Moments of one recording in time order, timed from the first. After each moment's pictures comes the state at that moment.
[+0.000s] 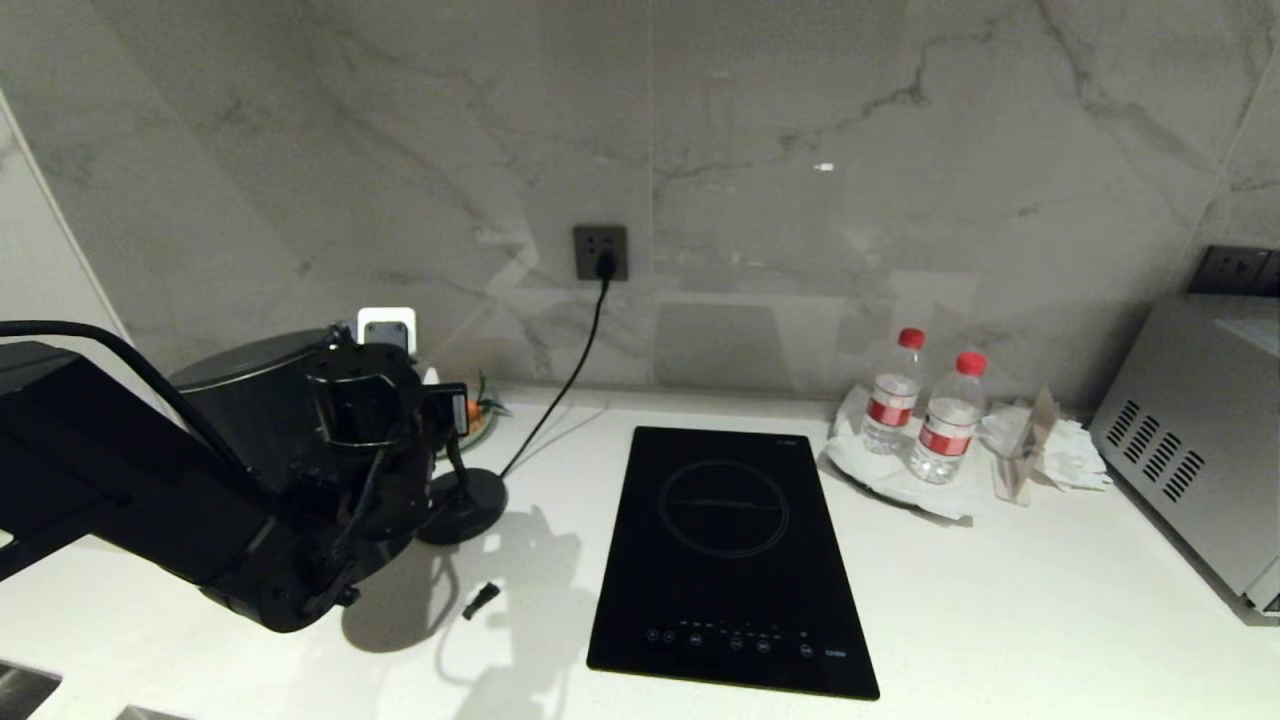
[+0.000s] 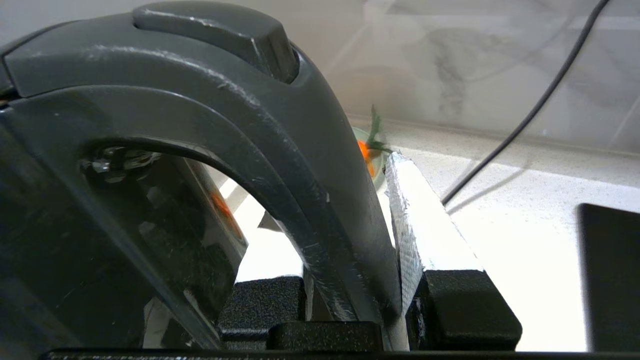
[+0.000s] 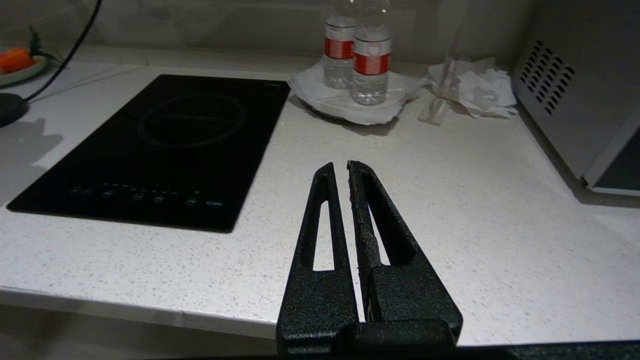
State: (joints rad) left arm -0.36 1.97 -0.77 -1.16 0.68 0.09; right arm 0.00 0.00 0.00 0.02 0.03 -0.05
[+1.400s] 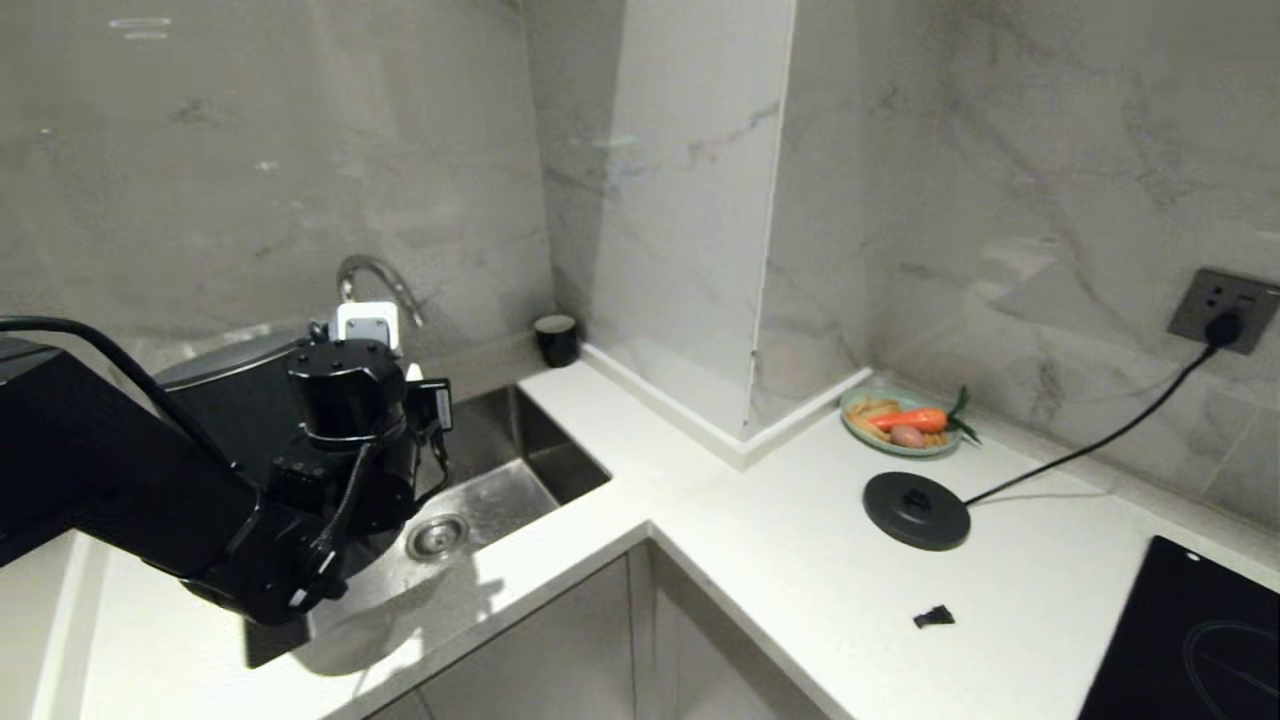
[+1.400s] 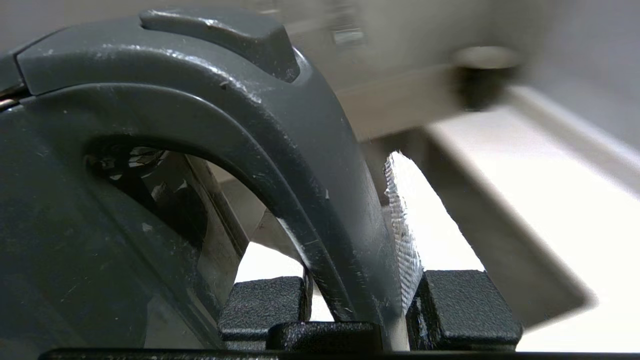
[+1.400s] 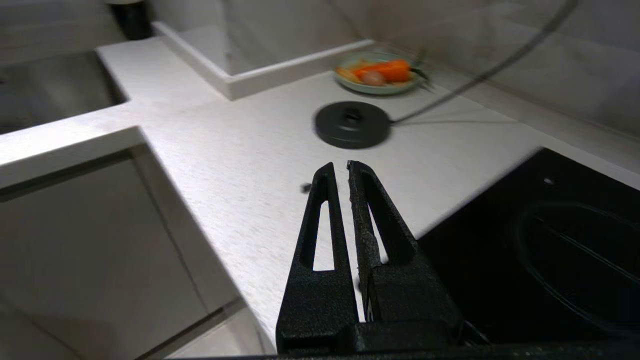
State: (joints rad) left arm -0.33 1.96 -0.77 -1.16 0.68 0.09; right arm 0.00 0.00 0.00 0.02 0.03 -0.05
